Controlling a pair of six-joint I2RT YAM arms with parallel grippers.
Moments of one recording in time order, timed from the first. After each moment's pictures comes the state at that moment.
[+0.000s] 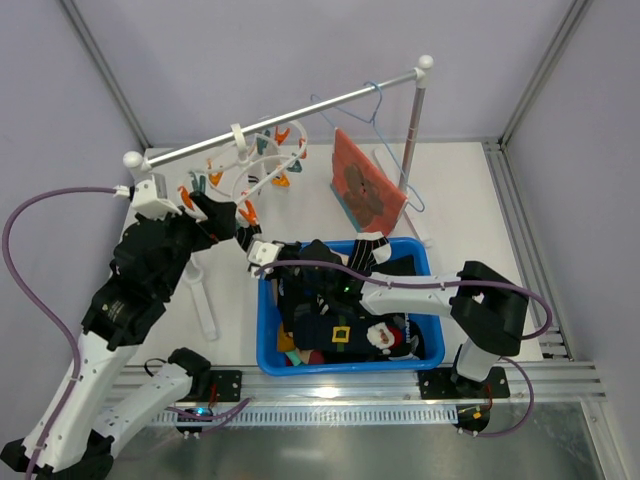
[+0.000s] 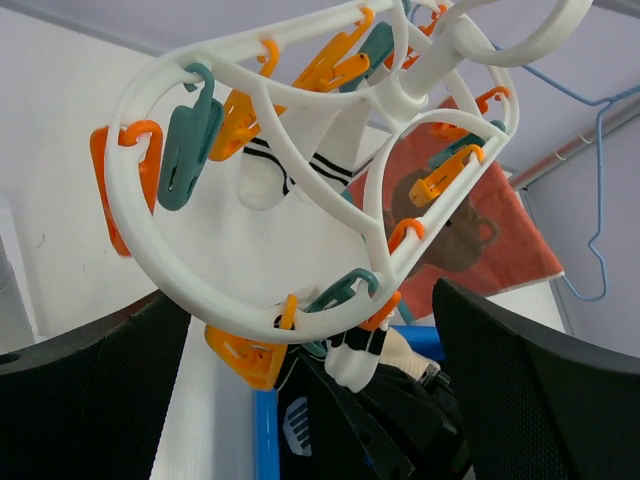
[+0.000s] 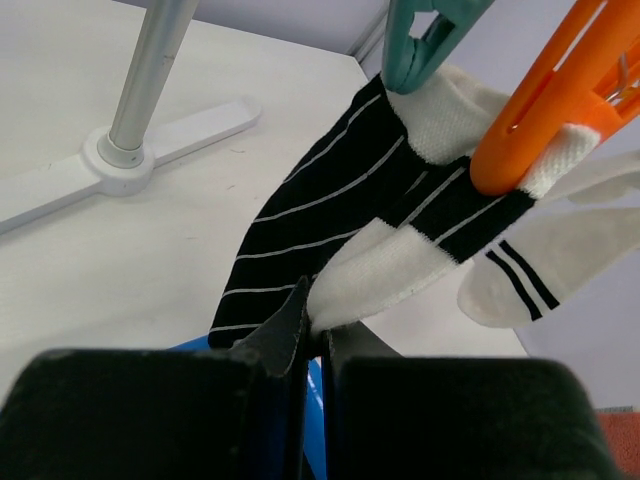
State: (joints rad) left arm -0.50 0.72 1.10 -0.55 -0.35 -0.54; right arm 1.14 1.69 1.01 0.63 0.16 -0.58
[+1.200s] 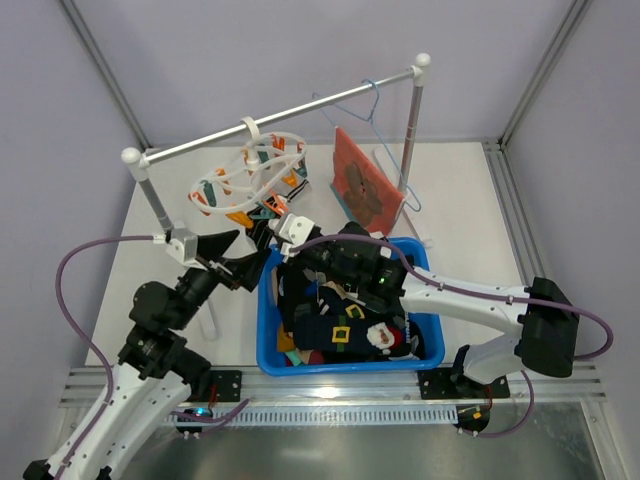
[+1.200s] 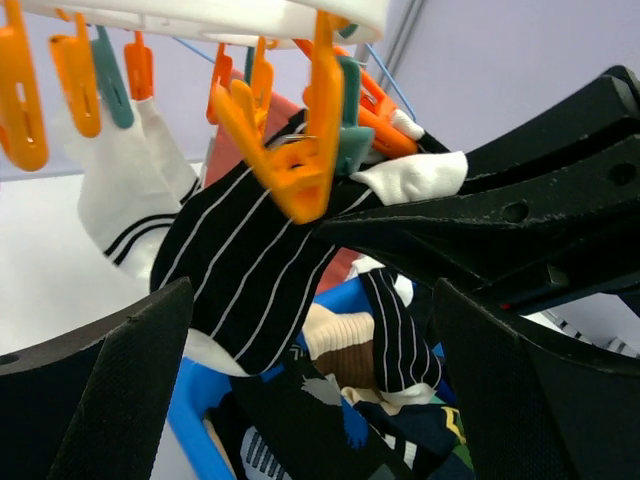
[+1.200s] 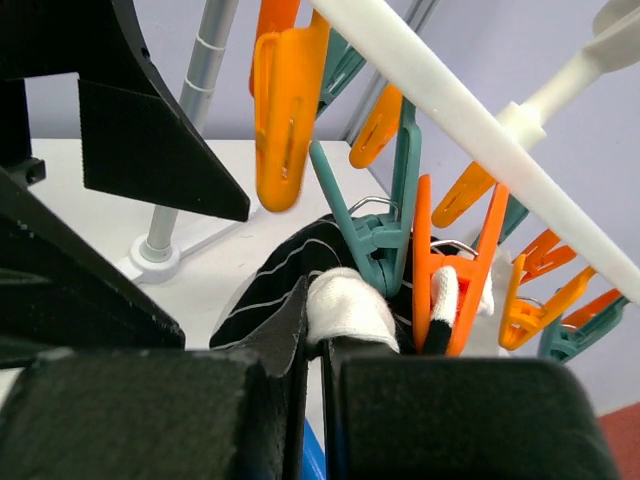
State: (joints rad) left arm -0.51 0.37 0.51 0.07 0.11 -0.34; right arm 1.12 1.42 1.04 0.48 0.08 -0.43
